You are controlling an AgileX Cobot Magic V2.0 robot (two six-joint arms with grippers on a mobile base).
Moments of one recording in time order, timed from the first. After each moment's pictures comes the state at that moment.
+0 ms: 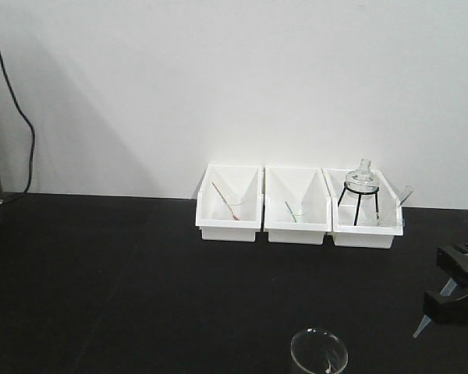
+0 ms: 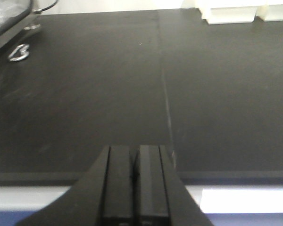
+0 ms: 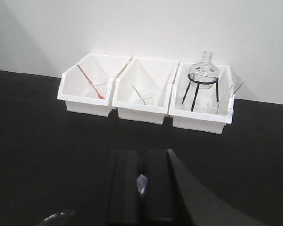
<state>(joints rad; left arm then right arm) -0.07 -0.01 0.03 -0.02 0.01 0.05 0.19 0.98 -0.69 -0.89 0.01 0.88</state>
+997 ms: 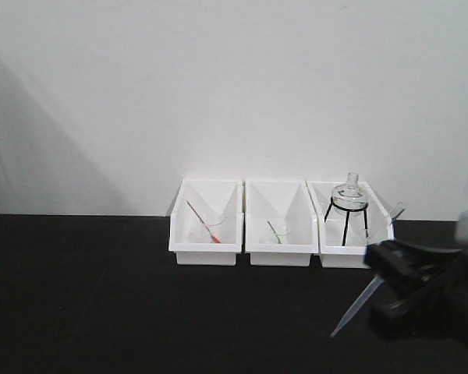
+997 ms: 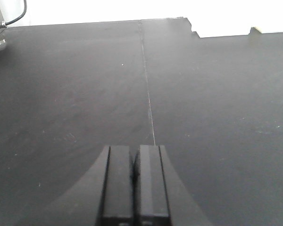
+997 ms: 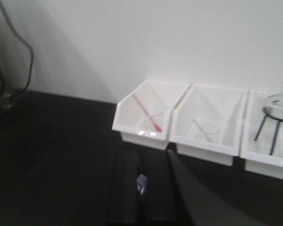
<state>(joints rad) -0.07 -0.01 0.03 -0.02 0.01 0.05 0.34 1.04 -0.69 -1.00 -0.20 1.04</state>
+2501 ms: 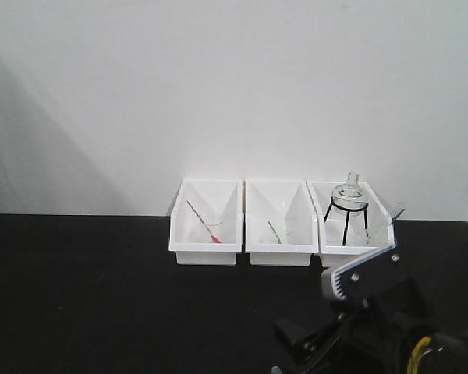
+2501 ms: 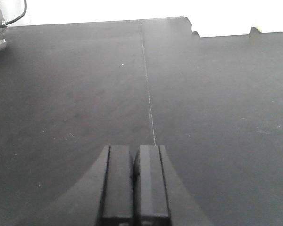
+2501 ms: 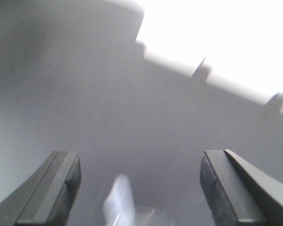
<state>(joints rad) -0.07 -0.01 0.03 -0.02 0.01 0.05 0.59 1.20 -0.75 -1.16 0.10 1.15</state>
